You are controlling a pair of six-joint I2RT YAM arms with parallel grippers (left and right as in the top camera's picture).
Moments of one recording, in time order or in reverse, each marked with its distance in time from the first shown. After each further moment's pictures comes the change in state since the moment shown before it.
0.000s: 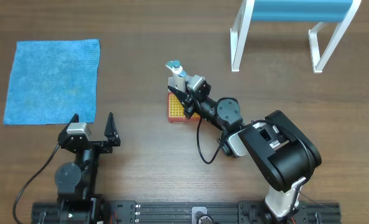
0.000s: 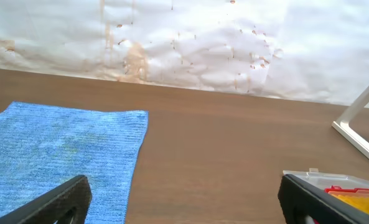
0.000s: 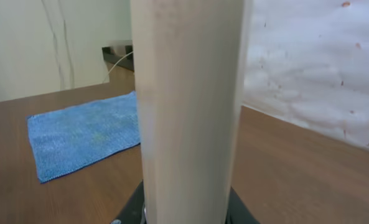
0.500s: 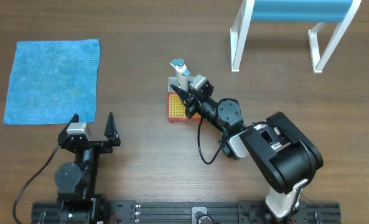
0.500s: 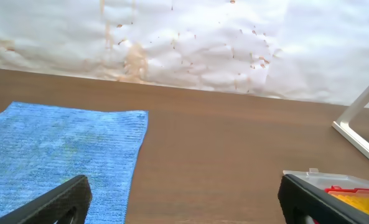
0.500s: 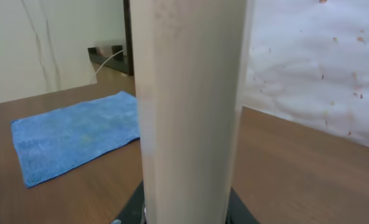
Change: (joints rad) left arm 0.000 0.000 0.000 0.000 0.000 0.000; right arm 0.001 -0.011 -0.017 -0.020 0.063 0.011
